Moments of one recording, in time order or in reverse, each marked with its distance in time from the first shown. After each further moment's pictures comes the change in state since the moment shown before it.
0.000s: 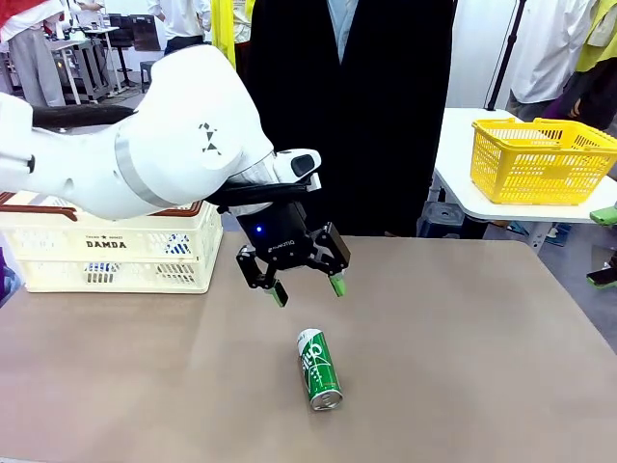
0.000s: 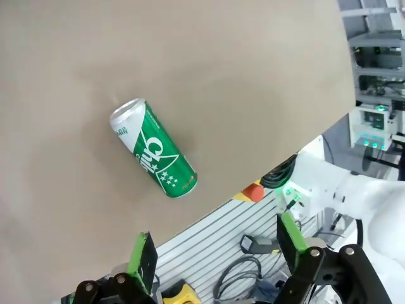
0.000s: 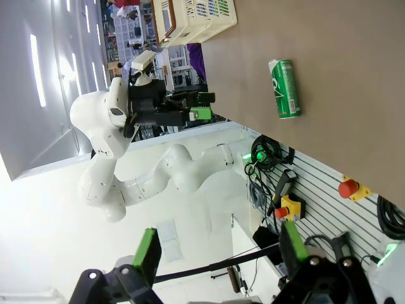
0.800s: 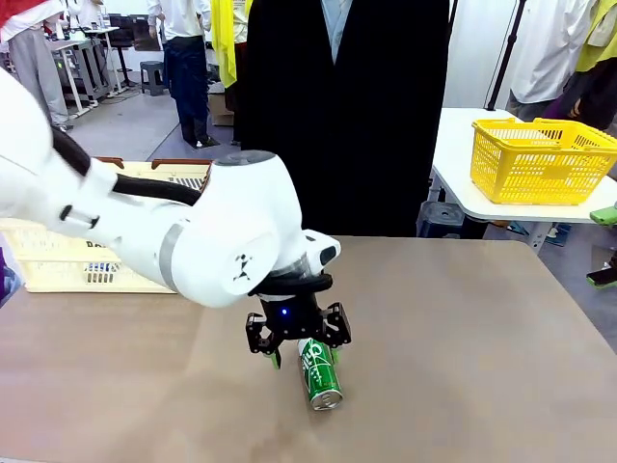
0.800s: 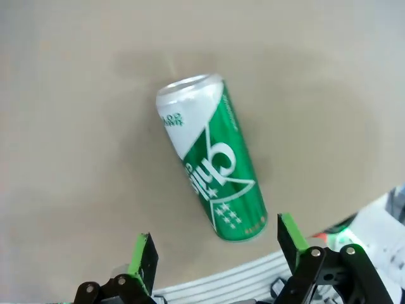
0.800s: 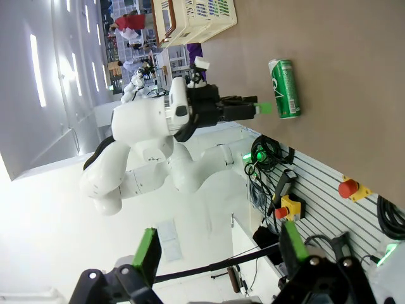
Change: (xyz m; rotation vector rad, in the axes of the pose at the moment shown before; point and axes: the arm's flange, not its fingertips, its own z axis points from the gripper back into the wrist) left arm -0.022 0.017 -0.120 0.253 -0.040 0.192; right arm 0.000 0.000 0.000 0.000 0.000 0.000
